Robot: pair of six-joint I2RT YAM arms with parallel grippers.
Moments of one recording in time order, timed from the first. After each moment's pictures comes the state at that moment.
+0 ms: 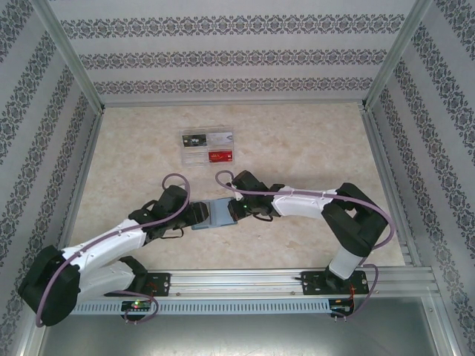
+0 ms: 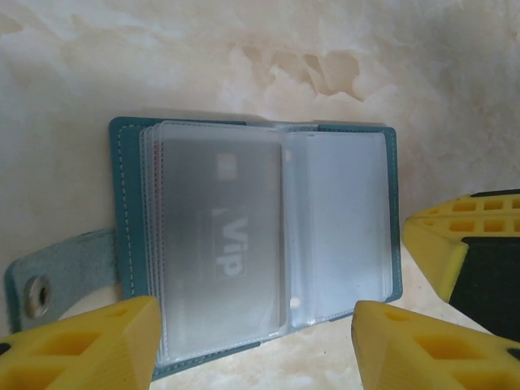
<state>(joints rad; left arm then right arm) -0.60 1.08 0.46 -0.26 0.06 -0.84 0.83 1.70 0.89 -0.19 -0.18 0.46</state>
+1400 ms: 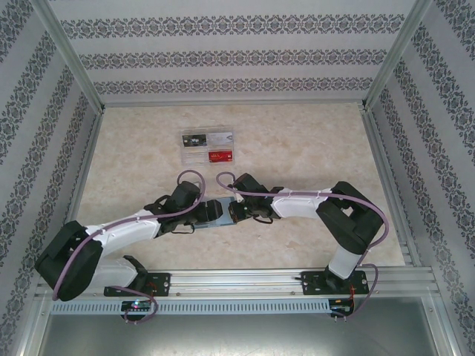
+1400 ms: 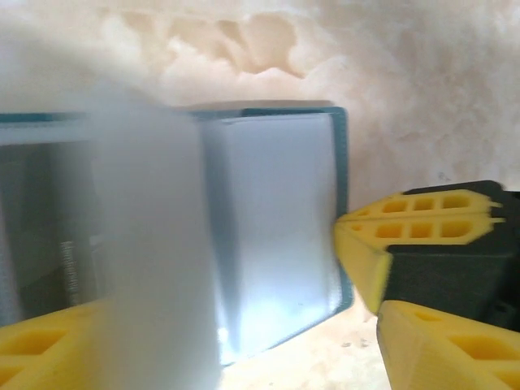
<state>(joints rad) -0.65 1.27 0.52 -0.11 0.15 -0.84 0.83 1.73 0.85 -0.12 -0.19 0.50</state>
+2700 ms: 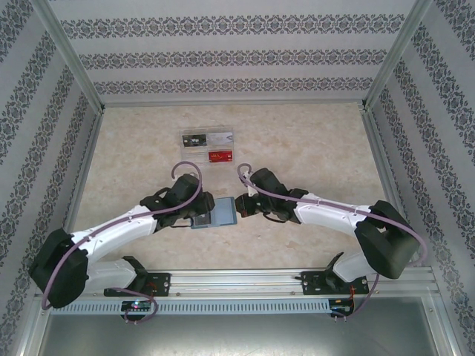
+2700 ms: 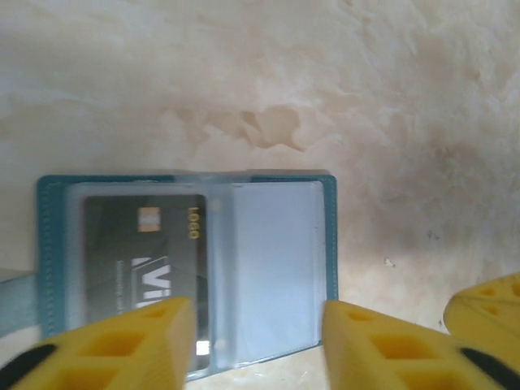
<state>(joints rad) -0.65 1.19 0.64 -0.35 -0.04 -0.89 0.79 1.45 0.74 -0.10 -0.26 0.55</state>
